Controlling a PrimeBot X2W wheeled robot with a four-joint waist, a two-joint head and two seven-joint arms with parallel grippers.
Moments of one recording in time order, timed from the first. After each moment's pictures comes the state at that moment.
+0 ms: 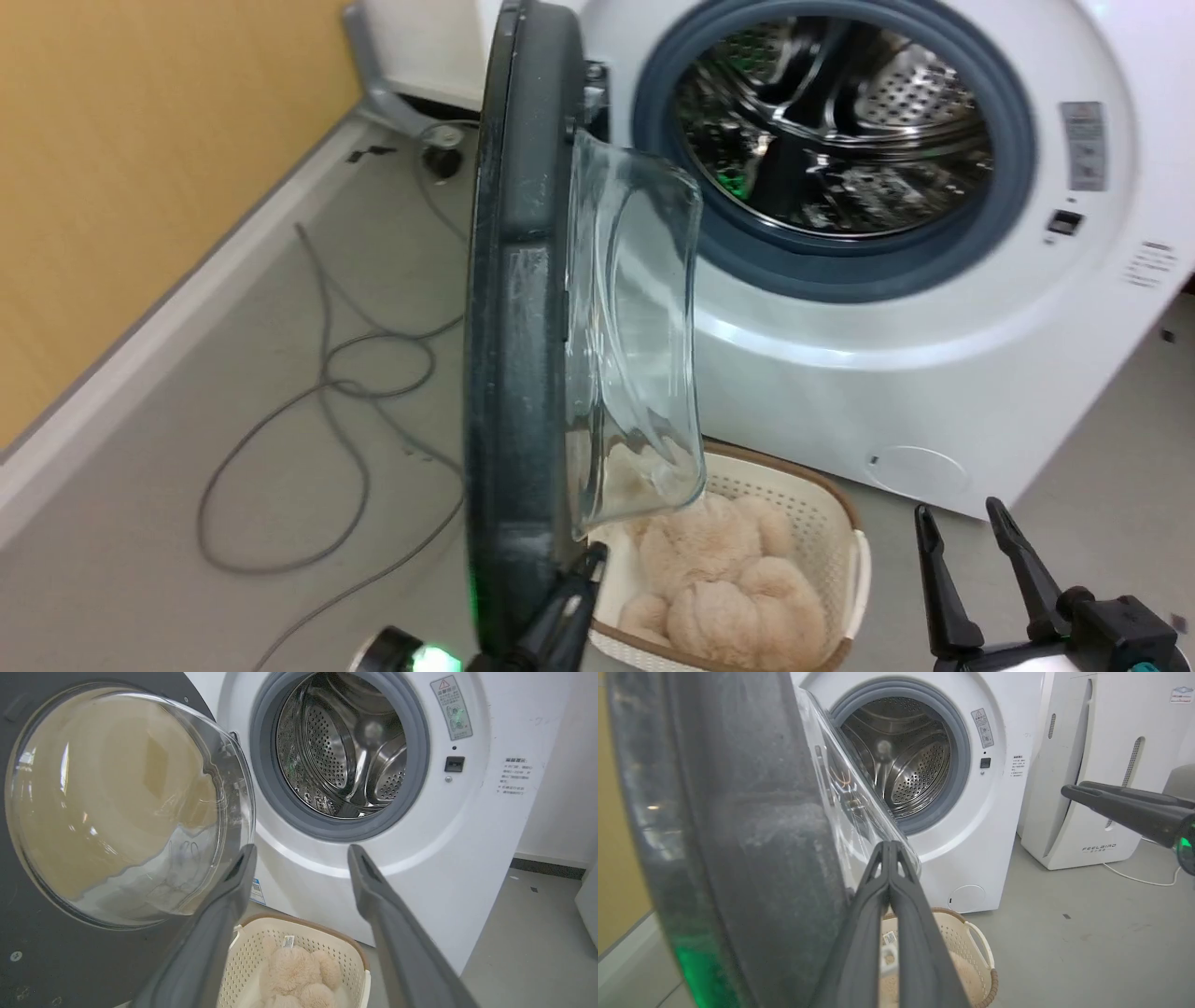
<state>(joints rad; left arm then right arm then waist) 0.08 0.13 -0.48 -0.04 -0.05 0.06 -0.26 0.10 -0.05 0.00 0.06 0.15 0.13 -0.26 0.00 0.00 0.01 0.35</state>
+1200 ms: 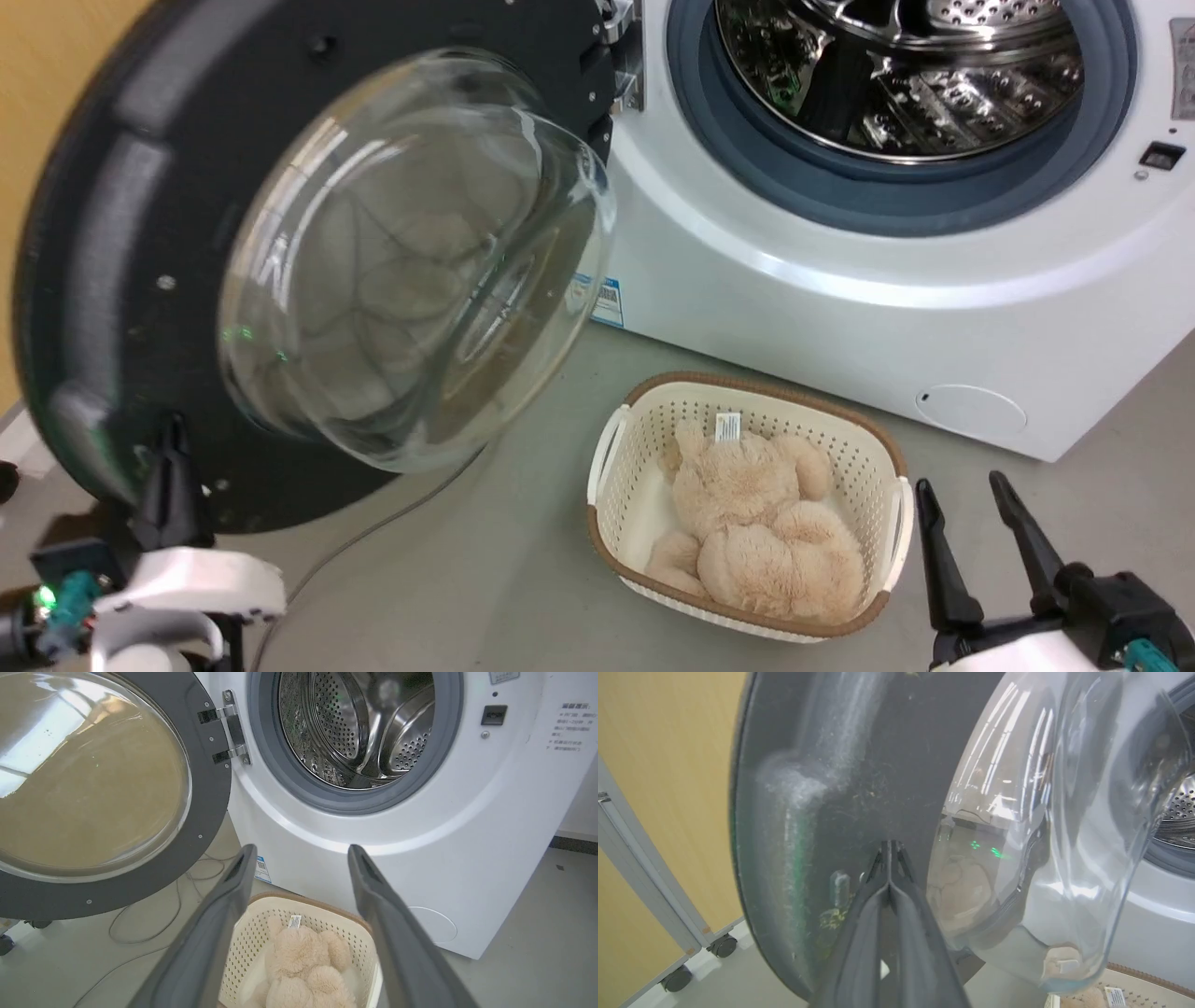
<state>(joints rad) -0.10 0.23 0.09 0.18 -0.26 0.10 -0.26 0.06 -0.05 0.00 0.06 0.12 0.13 -0.26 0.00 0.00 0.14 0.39</state>
